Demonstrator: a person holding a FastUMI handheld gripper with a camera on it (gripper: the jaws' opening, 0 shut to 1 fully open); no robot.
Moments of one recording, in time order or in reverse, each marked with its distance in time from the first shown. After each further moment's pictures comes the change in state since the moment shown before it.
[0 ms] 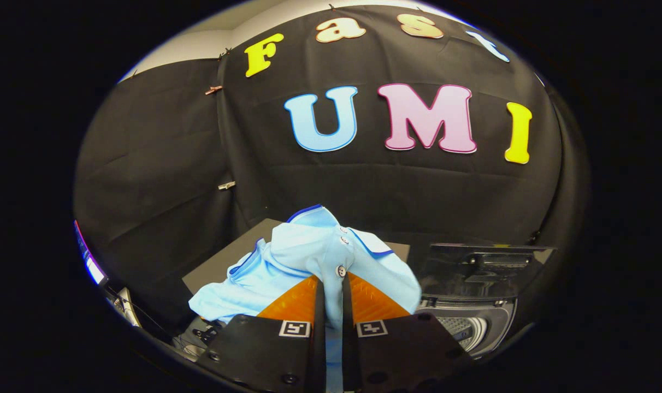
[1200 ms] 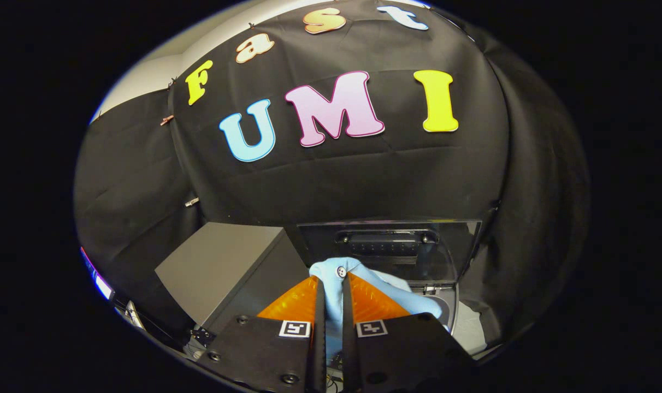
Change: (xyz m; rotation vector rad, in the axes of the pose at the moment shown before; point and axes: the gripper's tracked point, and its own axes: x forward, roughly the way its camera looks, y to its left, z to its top) arm -0.079 -0.239 -0.031 0.149 0.013 -0.091
